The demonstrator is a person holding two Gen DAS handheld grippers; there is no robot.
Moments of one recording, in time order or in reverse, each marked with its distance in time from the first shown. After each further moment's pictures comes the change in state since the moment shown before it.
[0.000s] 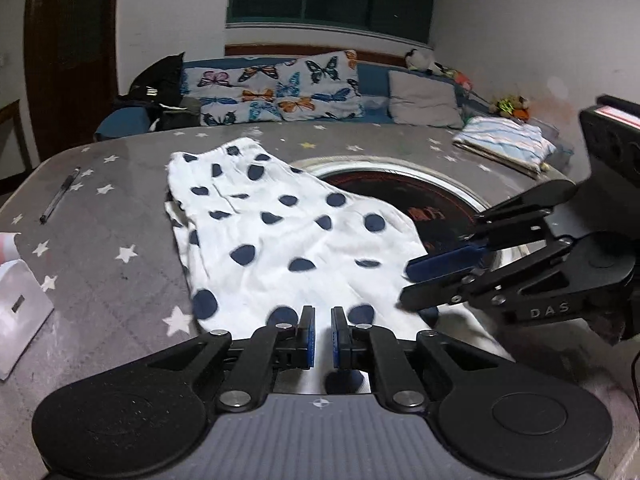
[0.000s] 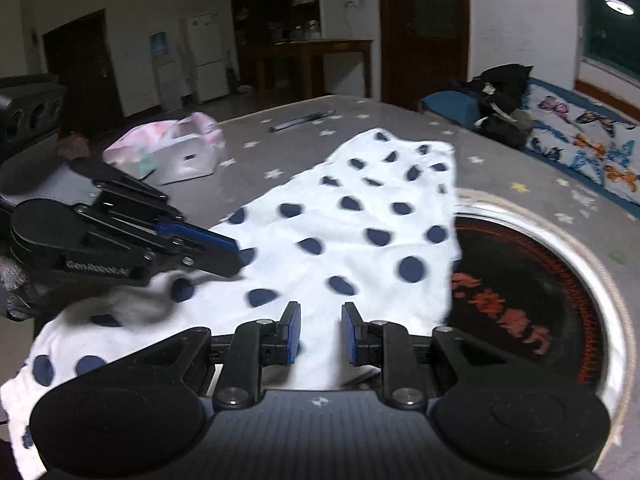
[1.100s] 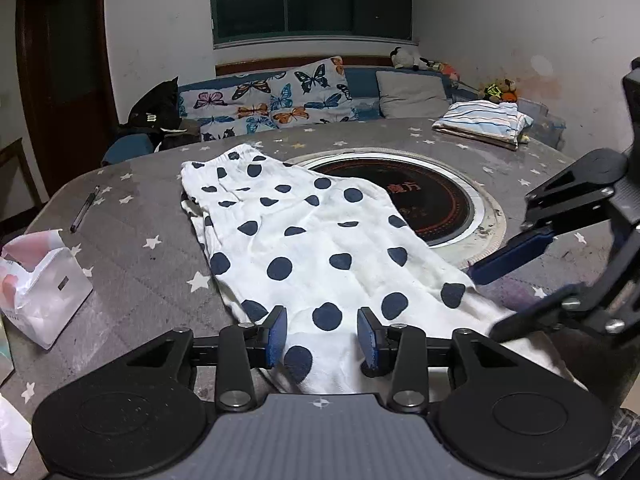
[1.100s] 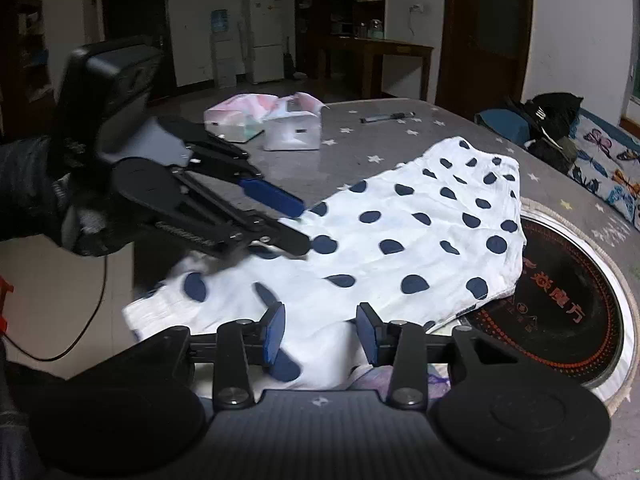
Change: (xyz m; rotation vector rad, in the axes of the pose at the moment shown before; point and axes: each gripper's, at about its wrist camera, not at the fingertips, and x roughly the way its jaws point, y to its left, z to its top) left arm -0.053 -0.019 -0.037 0.109 -0.034 0.038; right arm -0.067 0.082 -0.033 -0.163 0.013 0.077
